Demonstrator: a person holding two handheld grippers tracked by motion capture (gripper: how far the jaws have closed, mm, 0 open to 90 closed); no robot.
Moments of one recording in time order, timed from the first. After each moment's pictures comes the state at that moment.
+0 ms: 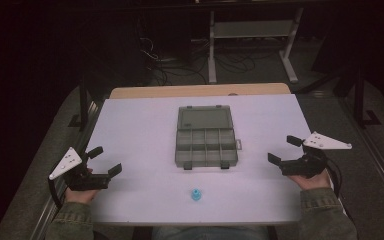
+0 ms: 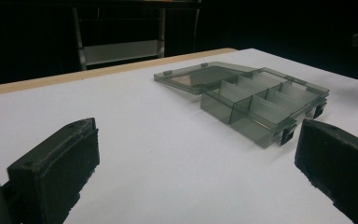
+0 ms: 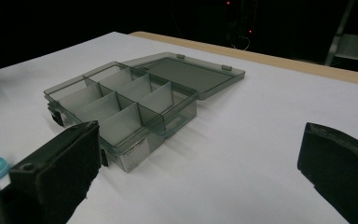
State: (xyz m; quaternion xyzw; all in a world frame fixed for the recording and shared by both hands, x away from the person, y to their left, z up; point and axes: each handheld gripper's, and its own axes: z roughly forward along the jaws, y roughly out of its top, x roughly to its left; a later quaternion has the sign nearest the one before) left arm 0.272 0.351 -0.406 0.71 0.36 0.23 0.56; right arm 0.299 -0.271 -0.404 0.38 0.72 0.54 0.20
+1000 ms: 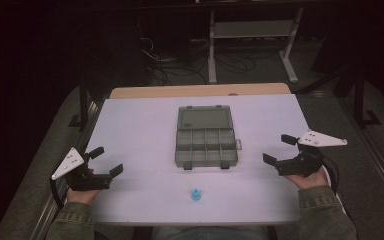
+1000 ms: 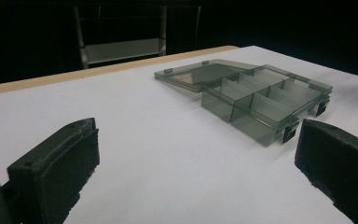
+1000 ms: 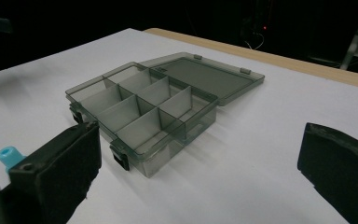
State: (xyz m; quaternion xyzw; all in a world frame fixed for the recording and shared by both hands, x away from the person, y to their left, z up) left arm 0.273 0.349 -0.407 0.71 0.35 0.23 0.56; right arm 0.298 -0.255 -0.388 0.36 0.74 0.53 0.18
